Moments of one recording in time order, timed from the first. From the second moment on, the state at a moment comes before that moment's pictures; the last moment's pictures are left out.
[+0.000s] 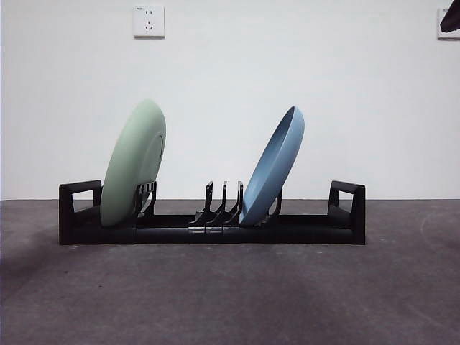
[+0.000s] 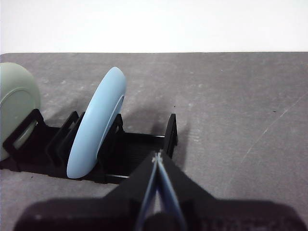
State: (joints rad) left arm -0.59 0.53 0.62 -0.49 -0.31 -0.05; right arm 0.32 0.68 0.67 -0.29 0.06 0.09
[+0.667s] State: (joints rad) left arm -0.41 0.33 0.60 -0.49 -0.23 0.02; right arm 0.32 0.68 0.67 -0.29 0.06 0.09
